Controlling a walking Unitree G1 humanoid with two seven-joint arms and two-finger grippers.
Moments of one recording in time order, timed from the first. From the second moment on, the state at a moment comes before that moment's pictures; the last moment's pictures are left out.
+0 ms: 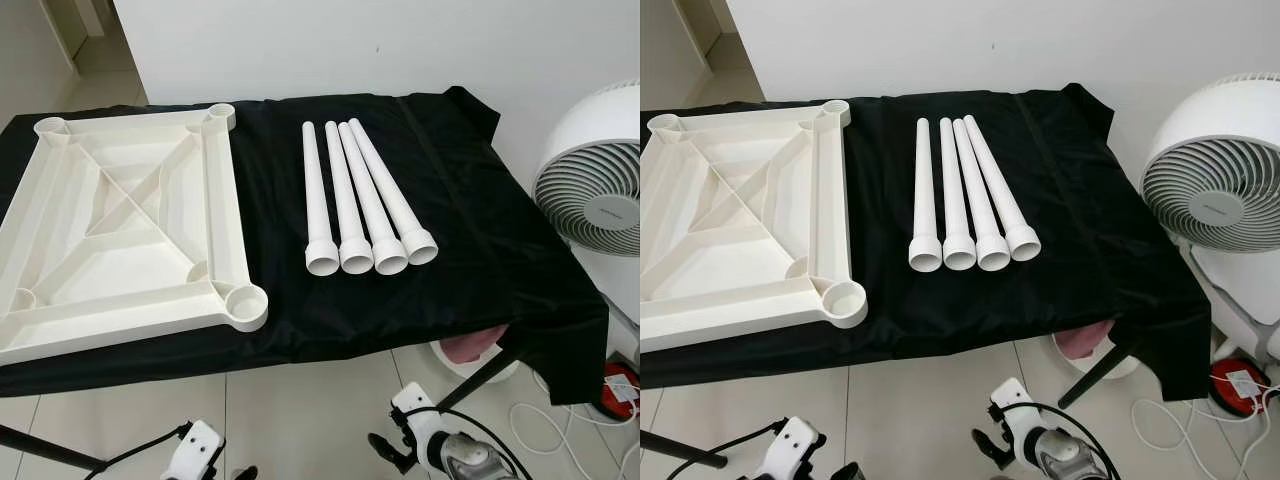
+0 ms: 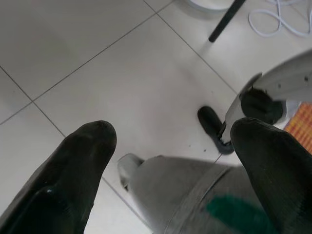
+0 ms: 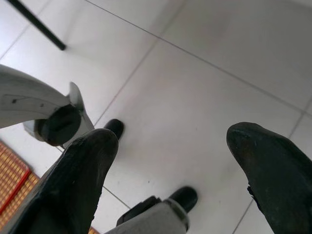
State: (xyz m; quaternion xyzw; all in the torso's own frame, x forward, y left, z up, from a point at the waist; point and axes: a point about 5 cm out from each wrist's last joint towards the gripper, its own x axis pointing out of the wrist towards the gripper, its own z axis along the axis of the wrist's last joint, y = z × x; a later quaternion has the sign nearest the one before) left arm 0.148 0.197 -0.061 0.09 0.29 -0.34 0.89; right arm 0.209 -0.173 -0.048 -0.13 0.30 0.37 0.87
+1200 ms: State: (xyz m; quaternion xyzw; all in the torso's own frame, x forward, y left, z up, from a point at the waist) left arm 0.190 0.159 0.124 0.10 0.04 -0.61 0.78; right arm 0.240 -0.170 0.083 -0.13 0.10 0.70 0.70
